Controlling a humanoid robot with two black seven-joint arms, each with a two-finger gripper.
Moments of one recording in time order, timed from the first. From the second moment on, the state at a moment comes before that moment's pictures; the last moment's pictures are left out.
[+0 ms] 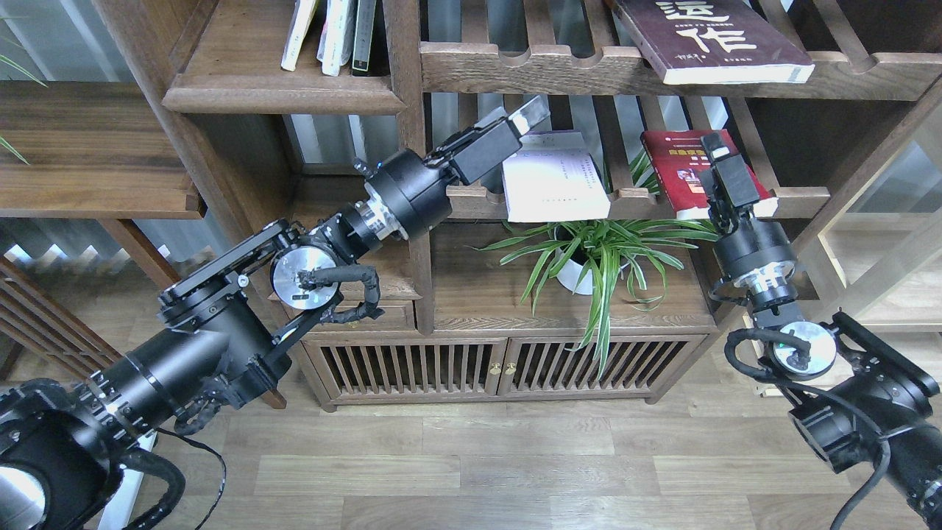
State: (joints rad) left arm -0.81 0.00 -0.70 -1.06 0.00 -0.43 -0.05; right arm 0.42 -0.41 0.91 0.92 0.34 0.58 0.29
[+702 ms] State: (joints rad) left arm -0.80 0.00 -0.70 -1.06 0.00 -0.49 -0.01; right arm 0.40 -0.41 0.91 0.92 0.34 0.58 0.29
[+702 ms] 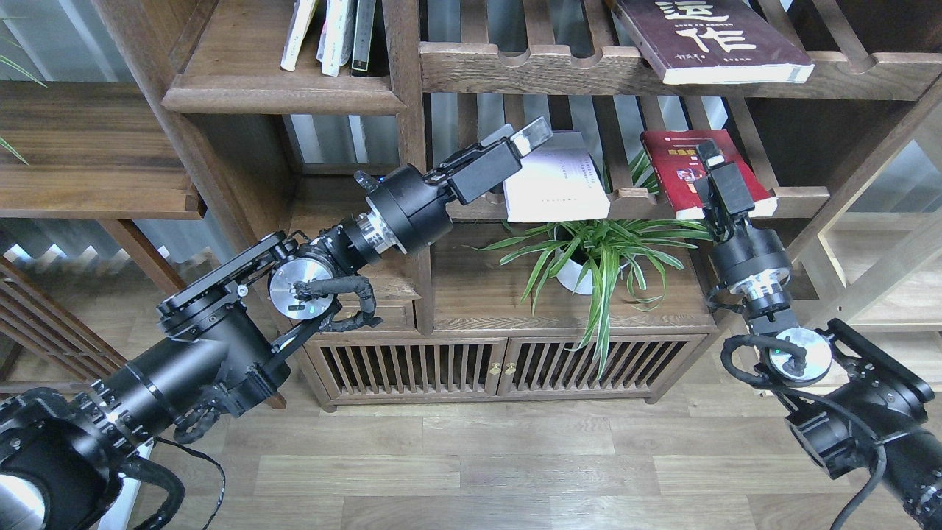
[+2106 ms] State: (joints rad) left arm -0.79 0.06 -0.70 -1.06 0.05 -0.49 0.00; right arm 0.43 -0.27 1.08 0.74 0.55 0.21 0.20
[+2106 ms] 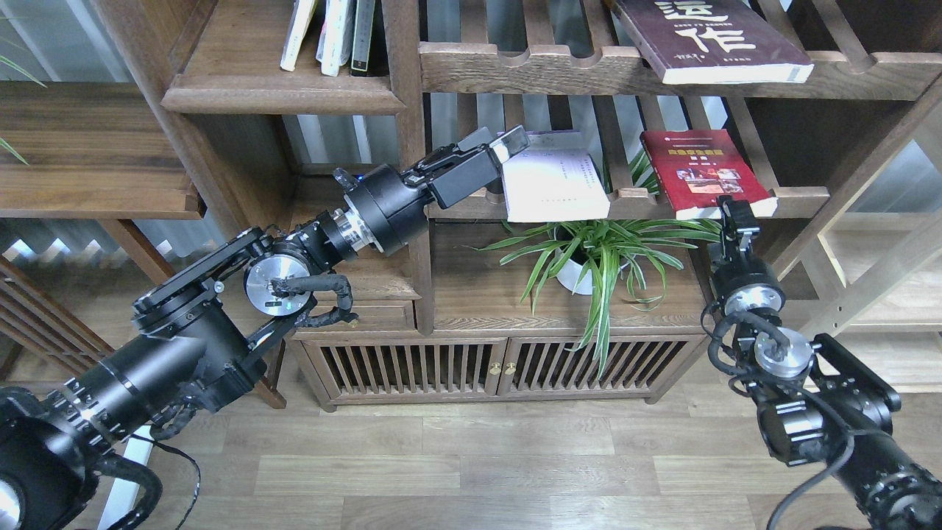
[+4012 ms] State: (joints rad) left arm -0.74 0.06 -0.74 -1.05 0.03 -0.49 -0.01; right arm 0.40 -0.20 1.18 0.69 0.61 0.50 0.12
